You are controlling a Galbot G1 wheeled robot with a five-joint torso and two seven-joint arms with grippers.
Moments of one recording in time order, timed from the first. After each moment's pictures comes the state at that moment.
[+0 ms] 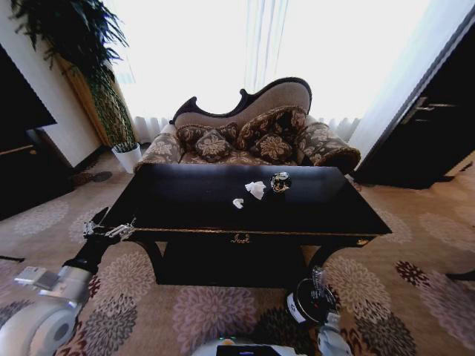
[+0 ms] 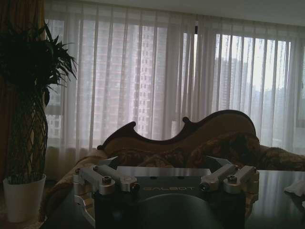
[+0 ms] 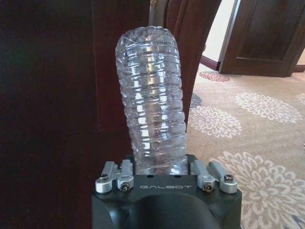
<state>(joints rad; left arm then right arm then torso) 1.85 -0.96 -1.05 -2.32 -0.84 -0.04 0.04 -1.19 1.29 0.61 0.72 0.34 0.53 0.01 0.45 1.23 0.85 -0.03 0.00</state>
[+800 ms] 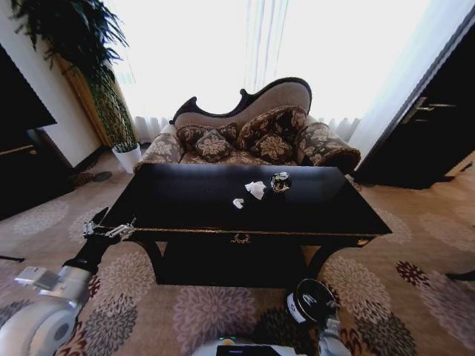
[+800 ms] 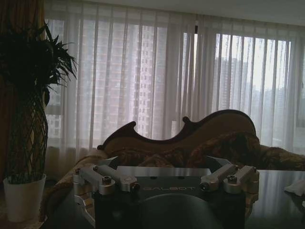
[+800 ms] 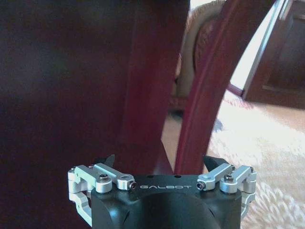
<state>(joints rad) 1.85 -0.96 -1.05 -2.32 -0.84 -0.04 0.04 -1.34 1.33 0.64 0.90 0.19 0.62 0.00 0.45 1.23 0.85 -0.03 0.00</state>
